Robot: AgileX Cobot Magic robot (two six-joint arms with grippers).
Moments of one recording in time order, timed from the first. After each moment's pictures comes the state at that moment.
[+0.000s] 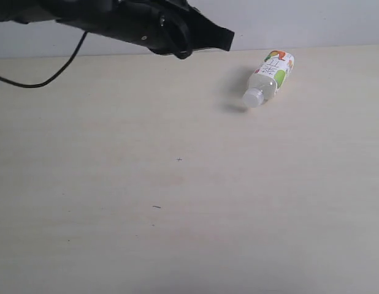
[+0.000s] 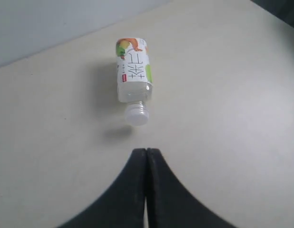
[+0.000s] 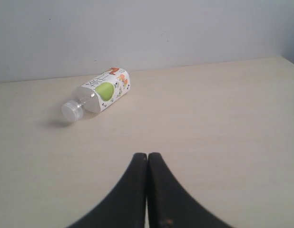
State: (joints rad) left arm -0.73 1.71 -1.29 -0.35 0.26 0.22; right arm 0.12 0.01 -0.01 0.04 0.32 0.06
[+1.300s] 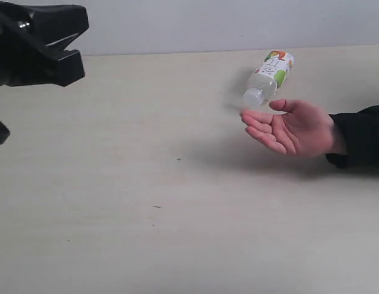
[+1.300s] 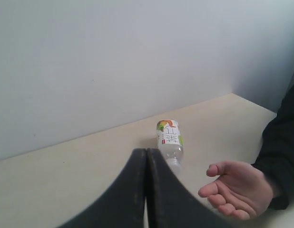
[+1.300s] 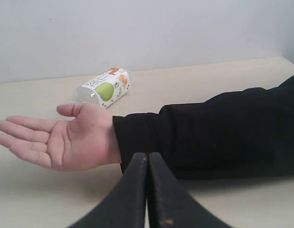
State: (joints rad) left arm -0.73 1.04 -0.59 -0.33 -0.27 0.23; right arm 0.12 0.01 -0.01 0.04 0.32 0.06
